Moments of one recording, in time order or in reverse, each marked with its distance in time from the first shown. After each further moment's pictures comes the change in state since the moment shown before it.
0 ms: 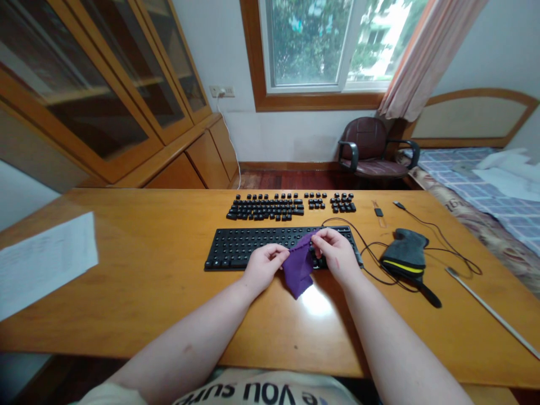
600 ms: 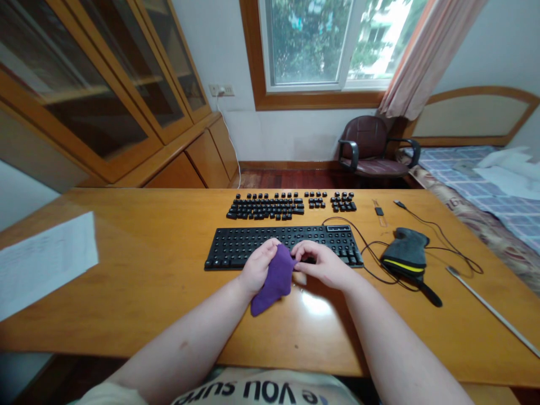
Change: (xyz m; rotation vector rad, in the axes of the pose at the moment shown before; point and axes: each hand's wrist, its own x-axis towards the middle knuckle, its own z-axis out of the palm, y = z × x) left_hand -0.008 0.009 -0.002 -0.517 -0.107 -0.125; right_hand -0.007 -0.003 0.006 -0.171 -0.562 -0.046
